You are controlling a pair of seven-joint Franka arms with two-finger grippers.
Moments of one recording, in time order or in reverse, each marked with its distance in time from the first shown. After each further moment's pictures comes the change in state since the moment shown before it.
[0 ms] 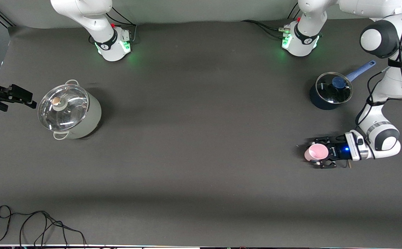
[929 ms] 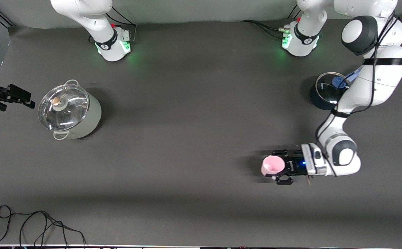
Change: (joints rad) left arm -0.161 -0.001 -0.350 0.087 -0.101 0.378 -0.028; right arm 0.000 0.000 -0.005 0.000 0.000 -0.002 0.019
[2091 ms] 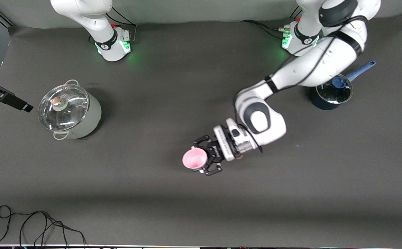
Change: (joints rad) left arm -0.295 -0.006 -0.520 0.088 -0.145 1.050 -0.244; right arm 0.040 -0.004 0.010 0.047 0.010 -0.043 0.575
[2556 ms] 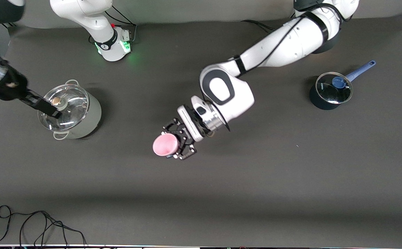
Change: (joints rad) left arm -0.276 -0.020 0.007 0.196 0.001 0.292 -0.202; right arm 0.203 0.124 0.008 0.180 0.012 0.001 0.289
